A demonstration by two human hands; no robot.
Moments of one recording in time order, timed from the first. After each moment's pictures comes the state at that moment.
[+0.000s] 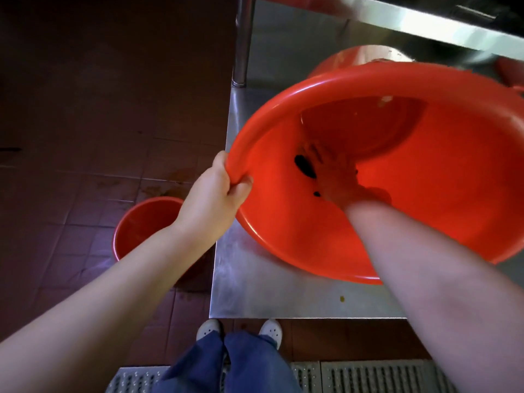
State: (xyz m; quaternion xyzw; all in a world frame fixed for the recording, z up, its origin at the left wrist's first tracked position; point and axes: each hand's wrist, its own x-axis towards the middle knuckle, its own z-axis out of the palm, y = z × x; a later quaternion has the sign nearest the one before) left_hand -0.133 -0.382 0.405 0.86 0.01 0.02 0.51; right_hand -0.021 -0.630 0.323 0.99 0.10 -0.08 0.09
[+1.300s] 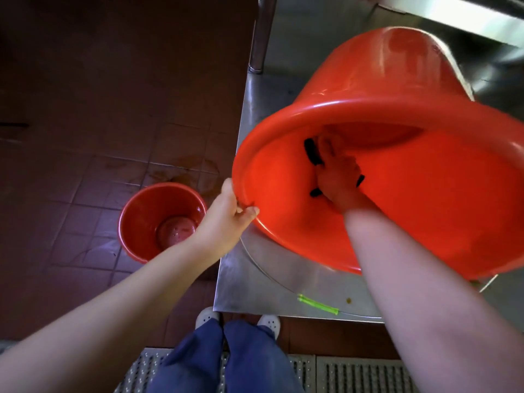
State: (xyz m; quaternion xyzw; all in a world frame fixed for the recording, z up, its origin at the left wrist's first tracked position) left_hand -0.147 -0.379 0.339 0.80 0.07 -0.11 0.59; right_hand -0.015 -0.608 0.302 1.00 0.00 -0.04 -0.06
